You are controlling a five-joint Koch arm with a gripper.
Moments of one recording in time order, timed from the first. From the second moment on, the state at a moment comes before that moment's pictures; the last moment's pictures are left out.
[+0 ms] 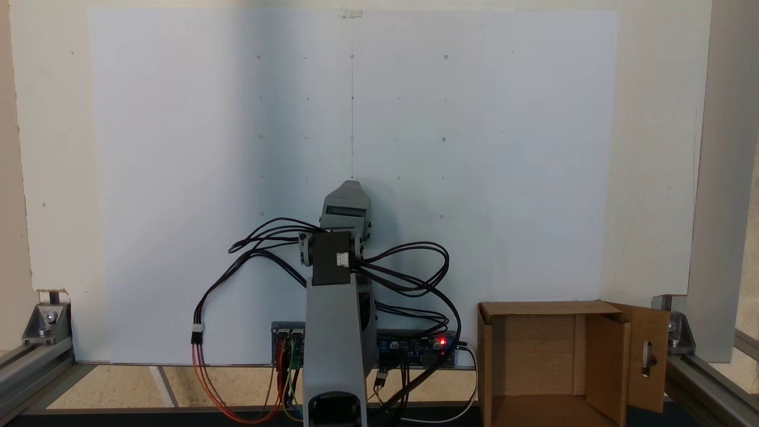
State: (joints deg) arm -4.7 110.6 140.8 33.8 8.0
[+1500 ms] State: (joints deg) arm -3.8 110.1 140.8 32.3 8.0
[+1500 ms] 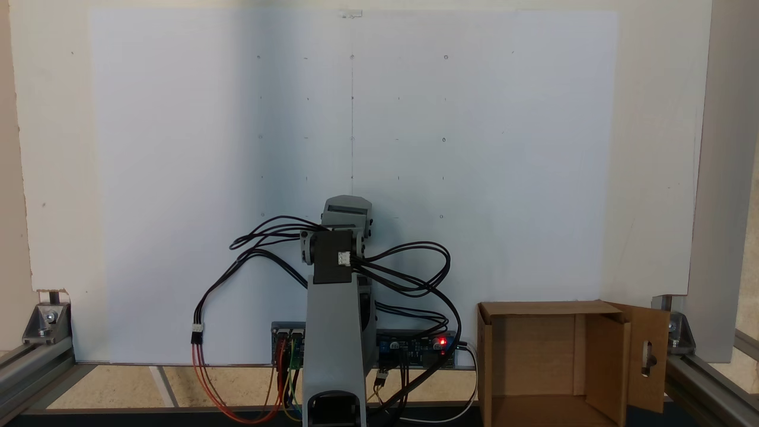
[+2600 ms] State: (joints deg) arm 46.8 107.8 88.8 46.4 -4.6
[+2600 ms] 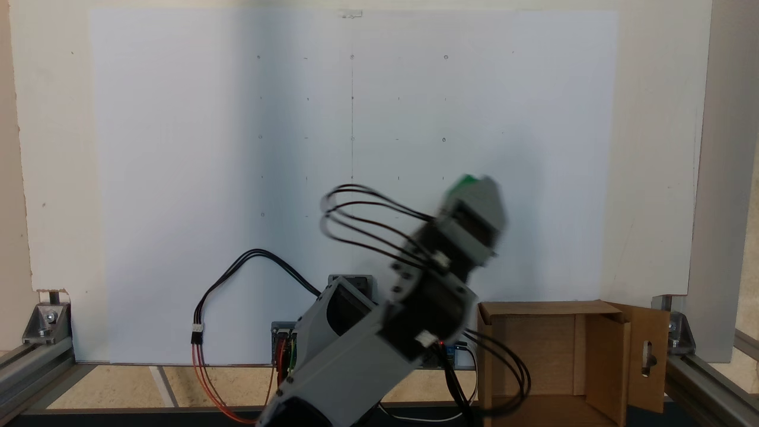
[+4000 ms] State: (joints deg) arm 91.1 83.2 88.8 11.4 -11.6
